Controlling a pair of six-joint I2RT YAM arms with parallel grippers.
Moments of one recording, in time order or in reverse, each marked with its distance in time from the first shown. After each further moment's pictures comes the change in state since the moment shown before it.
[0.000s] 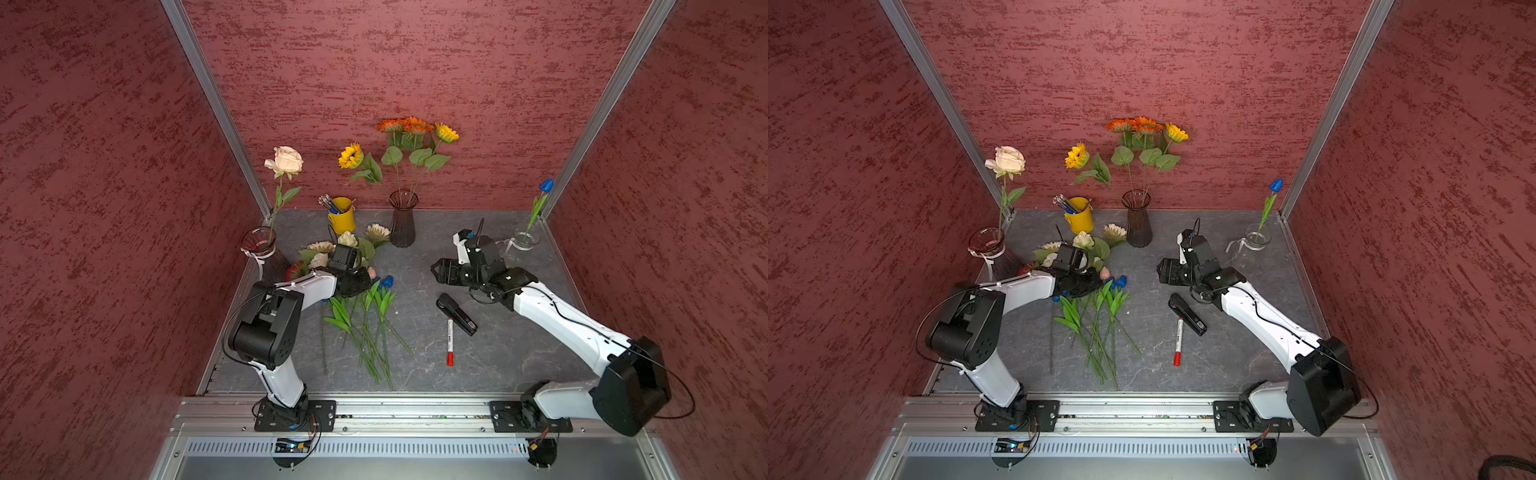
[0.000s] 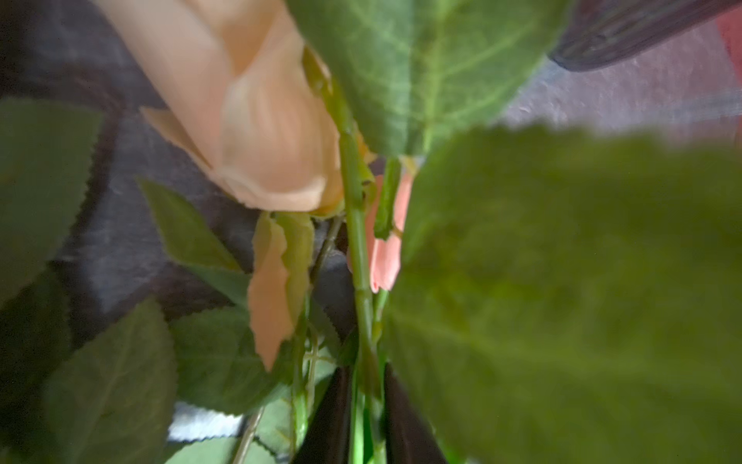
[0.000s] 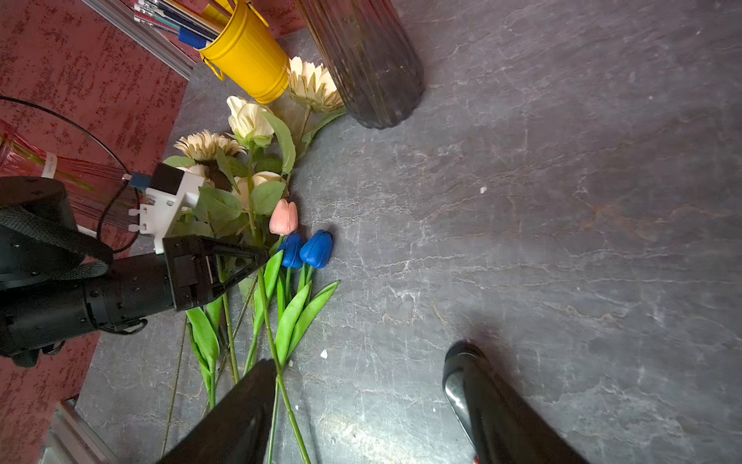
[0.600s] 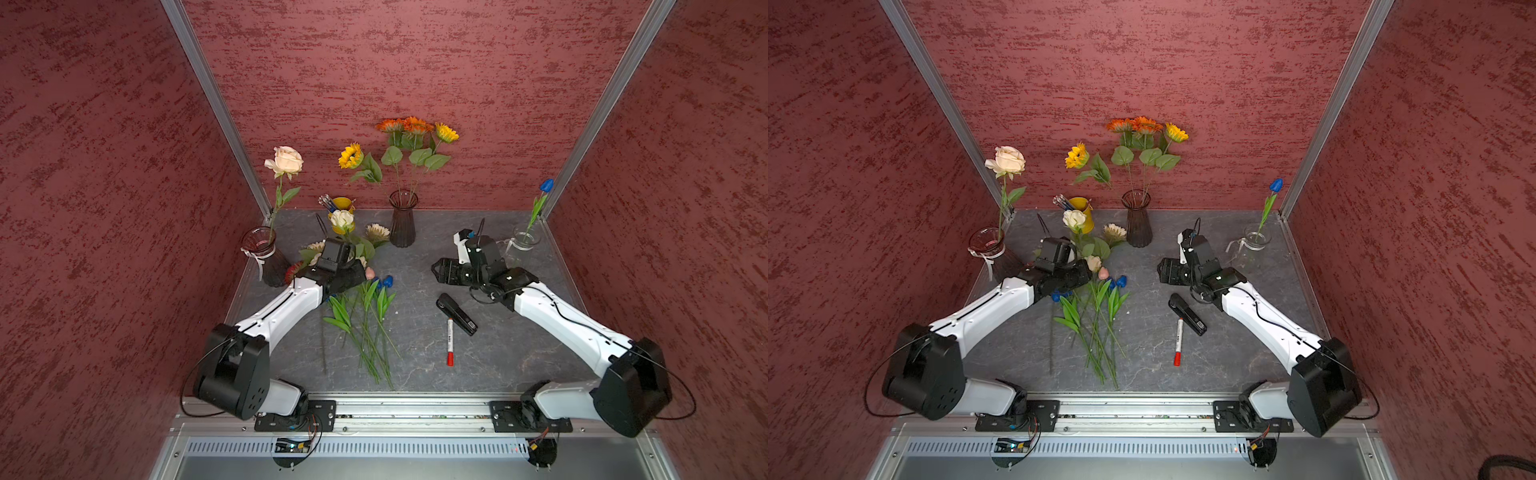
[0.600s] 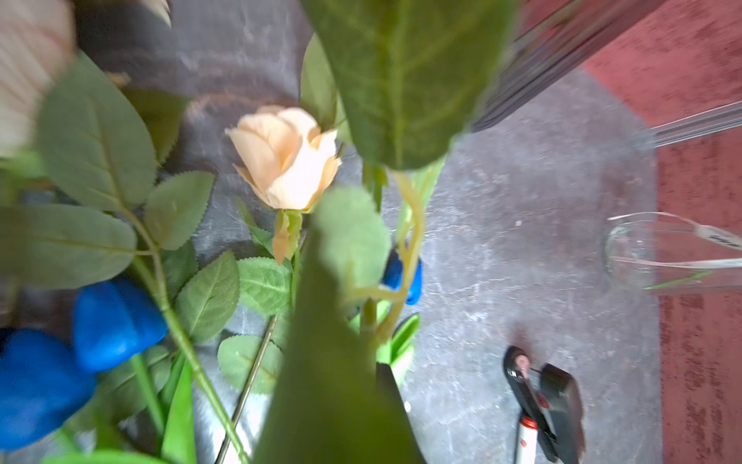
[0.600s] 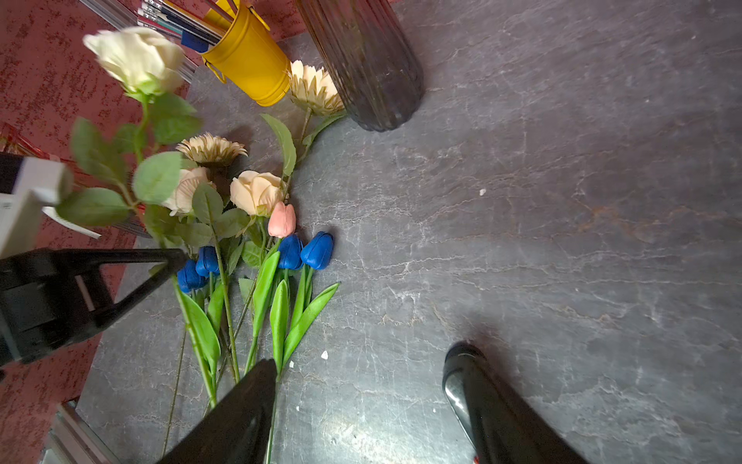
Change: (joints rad) left arm -0.041 -0.365 0.013 -0.212 -0.147 0.019; right arm 0.000 -0.003 0.000 0.001 0.002 0.001
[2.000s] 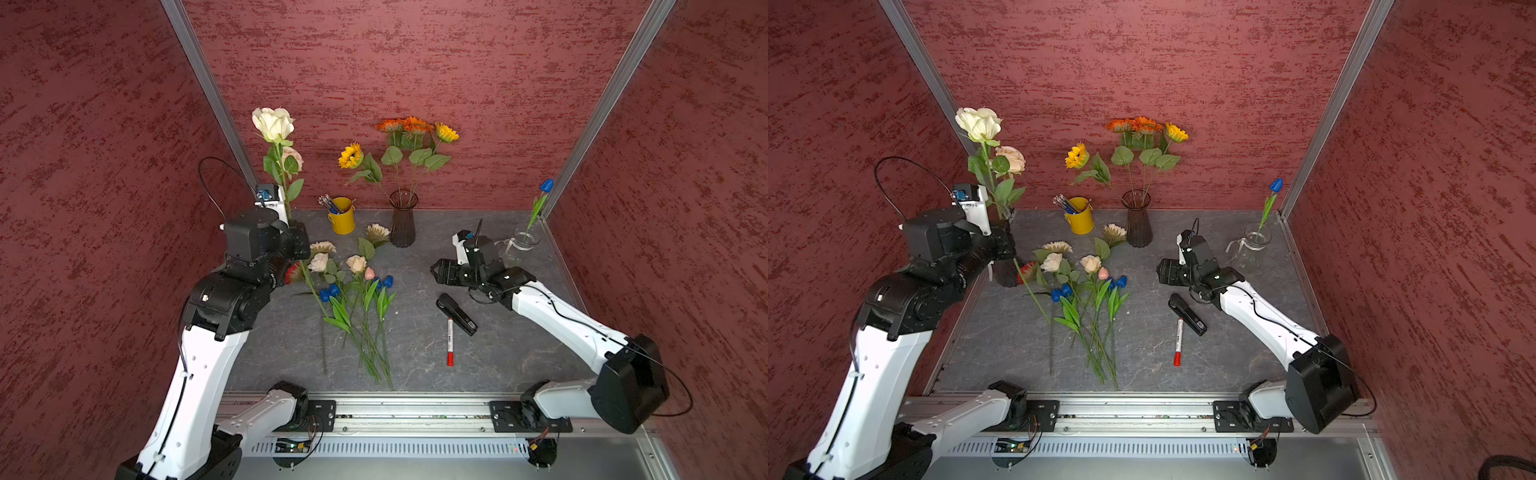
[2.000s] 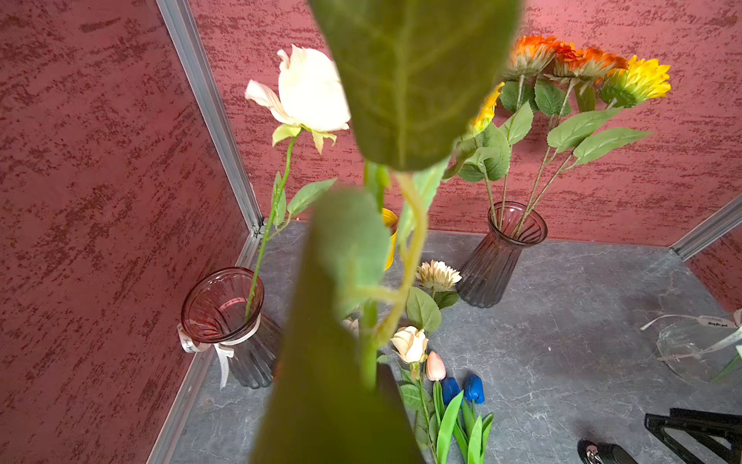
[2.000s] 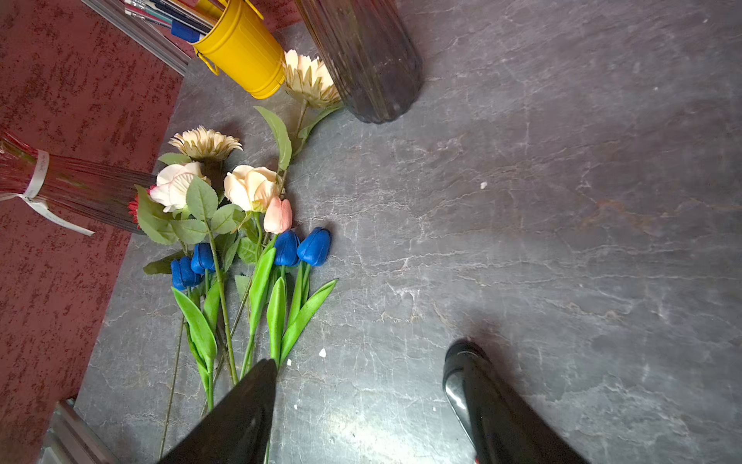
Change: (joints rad) left arm 0.063 -0.330 0.644 -0.524 -0.406 0.491; right arm 0.000 0.019 0.000 0.000 -0.014 0.004
